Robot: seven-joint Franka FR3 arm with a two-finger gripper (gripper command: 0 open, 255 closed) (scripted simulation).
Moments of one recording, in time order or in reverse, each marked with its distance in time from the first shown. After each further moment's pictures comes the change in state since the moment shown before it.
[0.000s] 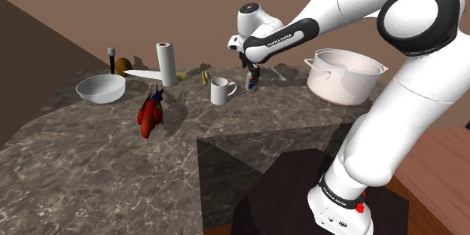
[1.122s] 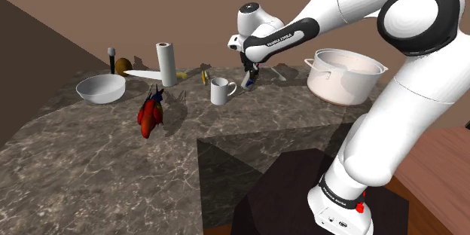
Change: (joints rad) arm 0.000 0.000 0.000 0.003 0.001 -0.002 -0.004
